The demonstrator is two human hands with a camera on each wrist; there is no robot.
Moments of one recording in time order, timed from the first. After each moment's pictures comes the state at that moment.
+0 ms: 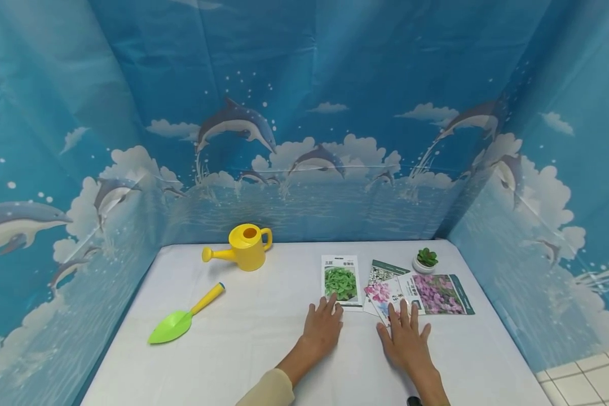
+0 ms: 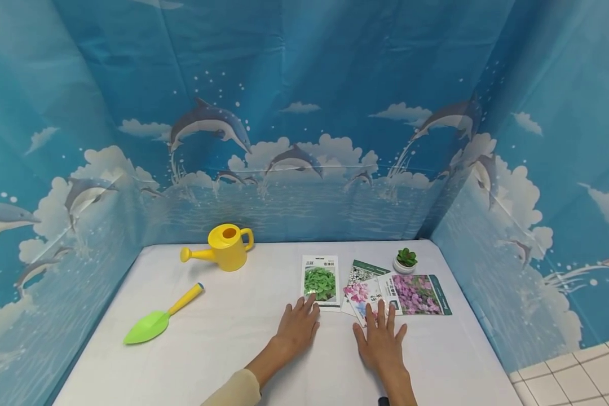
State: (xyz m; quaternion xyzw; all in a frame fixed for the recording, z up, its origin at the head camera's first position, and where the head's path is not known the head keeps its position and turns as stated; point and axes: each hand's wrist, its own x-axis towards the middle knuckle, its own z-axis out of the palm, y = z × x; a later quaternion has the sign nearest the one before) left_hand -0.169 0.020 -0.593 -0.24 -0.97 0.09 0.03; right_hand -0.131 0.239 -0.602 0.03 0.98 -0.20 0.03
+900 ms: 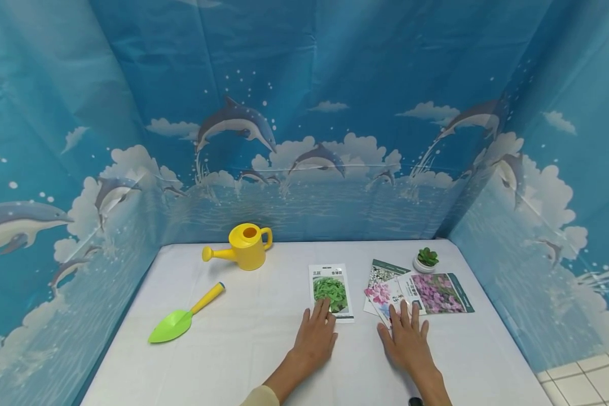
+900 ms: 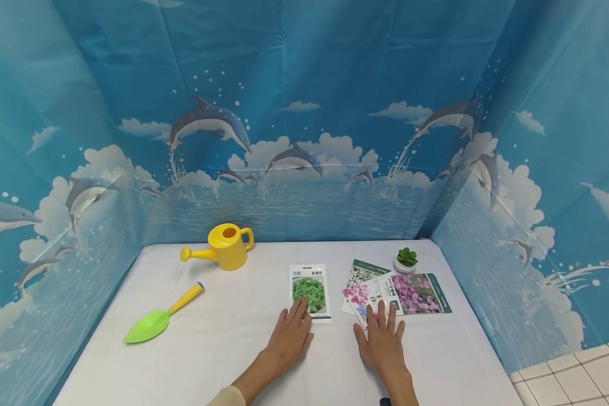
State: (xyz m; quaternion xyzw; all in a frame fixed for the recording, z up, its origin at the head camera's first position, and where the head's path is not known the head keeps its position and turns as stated) left_hand -0.149 -0.003 -0.609 -0.25 -0.97 0.02 0.06; right_hand -0.132 0.243 -0.605 0.02 0.98 -0.21 0.05
